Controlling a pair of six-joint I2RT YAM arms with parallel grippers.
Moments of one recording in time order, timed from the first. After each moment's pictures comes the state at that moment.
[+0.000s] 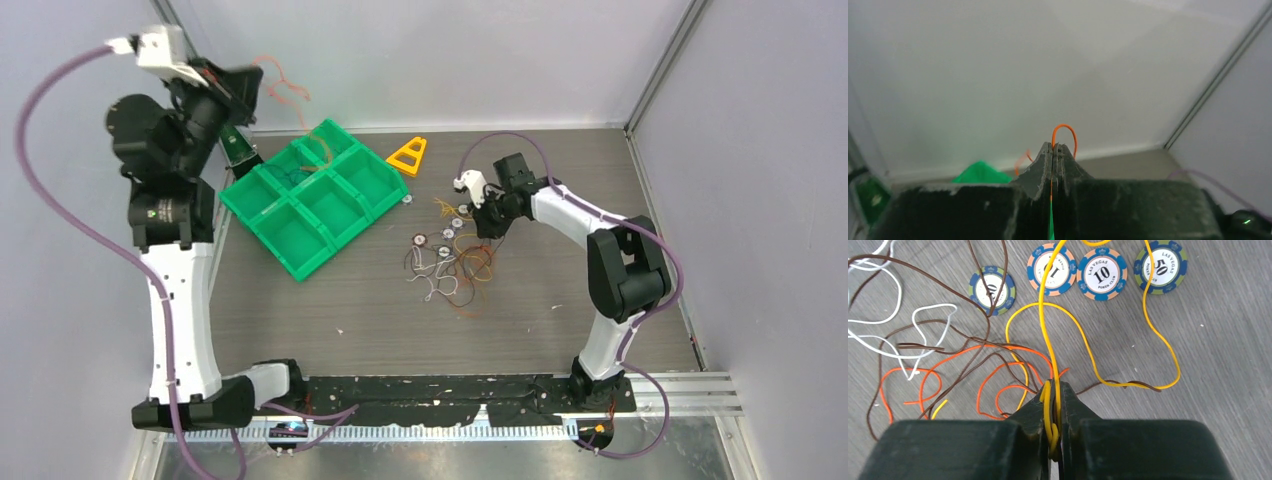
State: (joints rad) left arm 0.06 1.22 1.80 -0.28 0.37 -0.32; right arm 0.37 1.81 1.27 -0.51 -0.39 -0.55
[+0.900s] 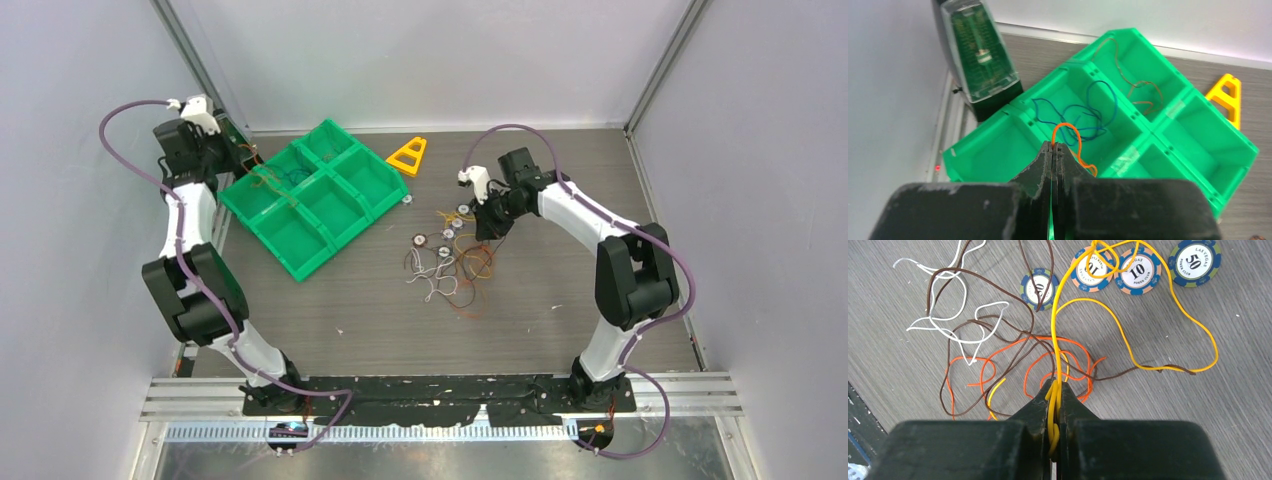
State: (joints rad) left arm 0.39 1.67 1.41 -0.12 0.40 -0.02; right arm 0.36 1.77 1.32 -0.64 -0.50 -0.47
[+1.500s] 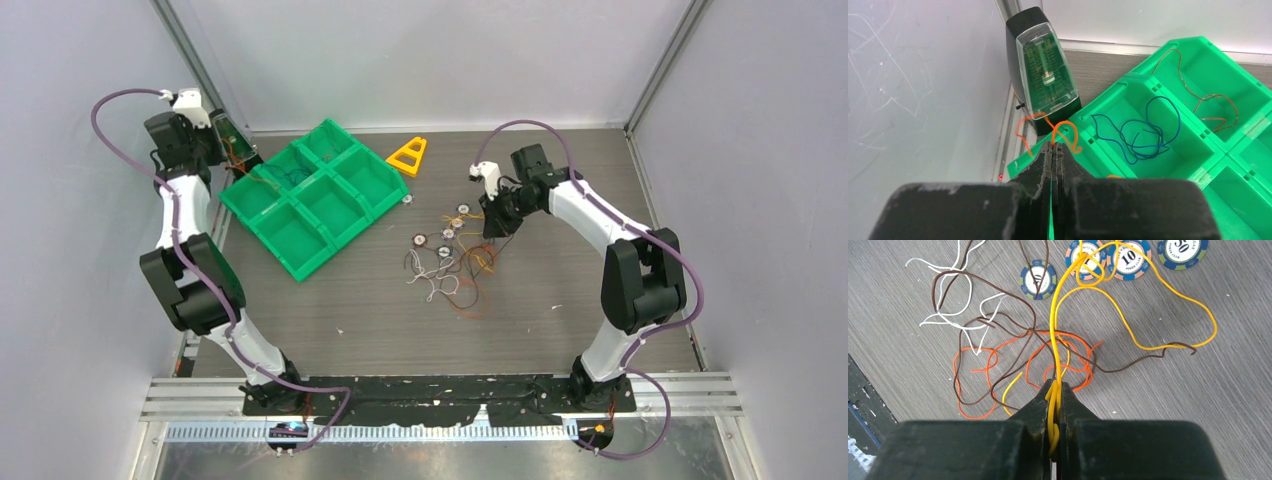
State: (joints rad) left arm 0.42 1.78 1.52 -0.10 0.28 0.14; right arm 0.30 1.72 1.32 -0.69 -0.54 -0.47
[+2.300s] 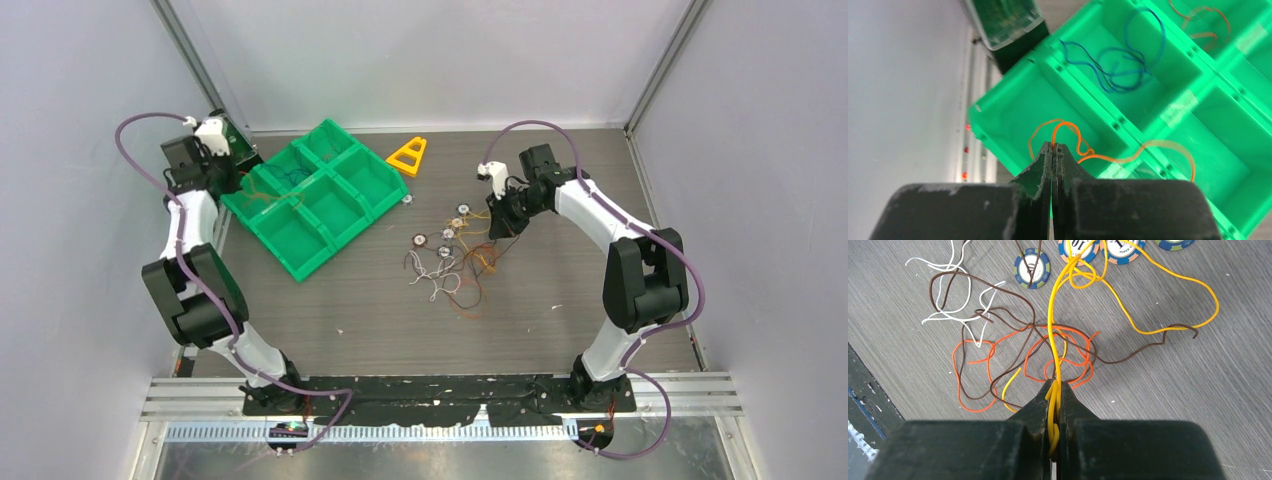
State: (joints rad) left arm 0.41 1.66 1.29 -0.20 0.35 0.21; right arm 0.26 1.72 1.31 -0.71 -0.57 -0.47
